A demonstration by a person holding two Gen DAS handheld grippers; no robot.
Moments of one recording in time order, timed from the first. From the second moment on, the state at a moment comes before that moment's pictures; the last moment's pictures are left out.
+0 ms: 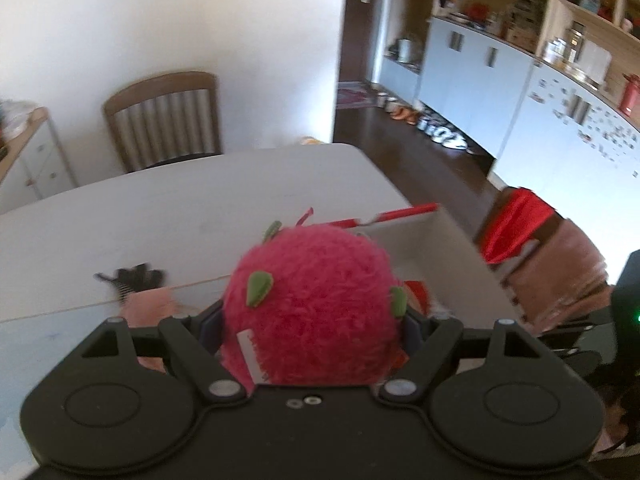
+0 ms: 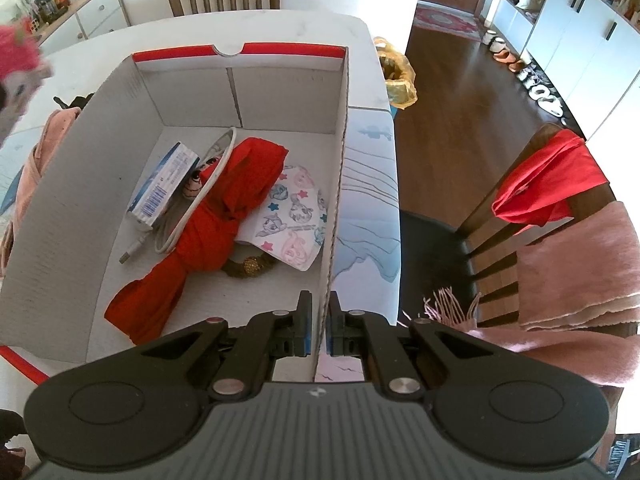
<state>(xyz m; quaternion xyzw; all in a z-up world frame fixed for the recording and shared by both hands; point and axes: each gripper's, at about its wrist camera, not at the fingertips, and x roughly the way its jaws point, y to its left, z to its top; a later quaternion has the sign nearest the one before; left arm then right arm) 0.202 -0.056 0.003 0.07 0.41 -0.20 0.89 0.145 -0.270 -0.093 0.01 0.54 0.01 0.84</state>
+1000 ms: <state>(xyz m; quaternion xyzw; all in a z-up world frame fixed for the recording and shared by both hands) 0.253 -0.176 -0.074 0.11 0.45 -0.28 0.85 0.145 -0.274 -0.092 -0.01 0.53 0.04 0.85</state>
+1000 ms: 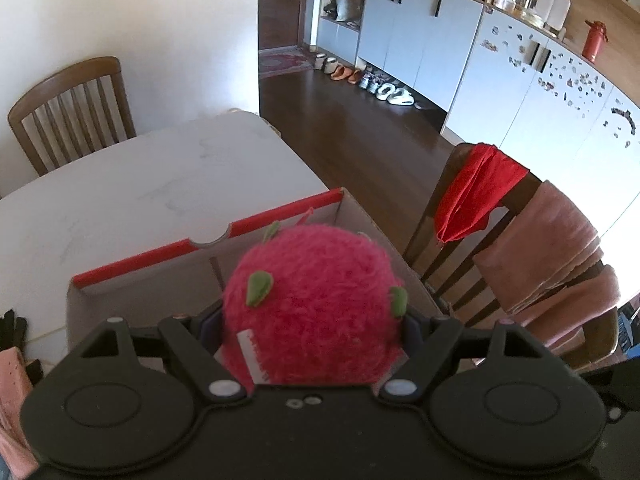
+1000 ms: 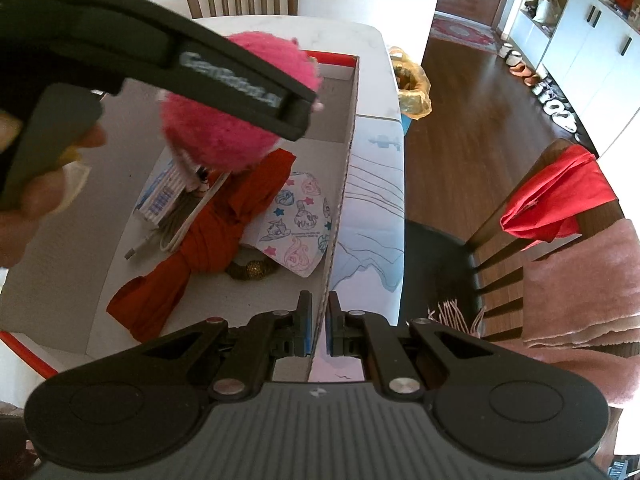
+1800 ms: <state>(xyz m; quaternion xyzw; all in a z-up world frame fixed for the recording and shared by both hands) 0.260 -0.176 -0.077 0.09 0.44 -0.30 0.84 0.144 -0.275 -0.093 0.00 0.53 0.04 0.85</state>
